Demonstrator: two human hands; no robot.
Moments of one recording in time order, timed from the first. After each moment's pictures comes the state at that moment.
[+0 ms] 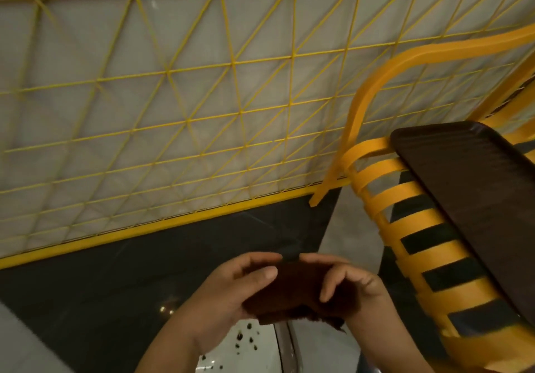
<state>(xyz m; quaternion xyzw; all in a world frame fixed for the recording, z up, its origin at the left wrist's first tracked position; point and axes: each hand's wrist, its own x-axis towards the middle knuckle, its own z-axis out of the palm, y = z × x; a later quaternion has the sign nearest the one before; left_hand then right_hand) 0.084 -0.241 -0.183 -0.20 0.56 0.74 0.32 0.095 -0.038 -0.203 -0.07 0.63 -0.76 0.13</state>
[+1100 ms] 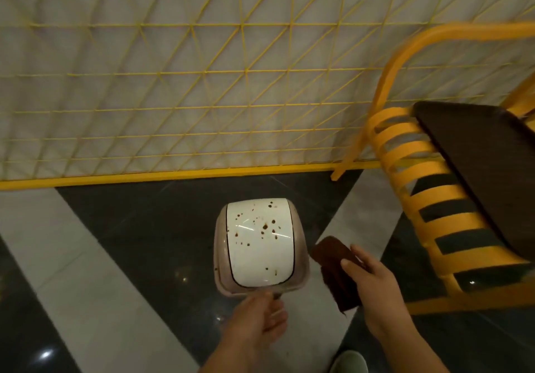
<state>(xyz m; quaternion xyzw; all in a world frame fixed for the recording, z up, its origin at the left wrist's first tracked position) 0.280 -0.195 -0.273 -0.50 0.42 0.72 0.25 0.218 -0.025 -0.232 0.33 0.67 -0.63 0.22</state>
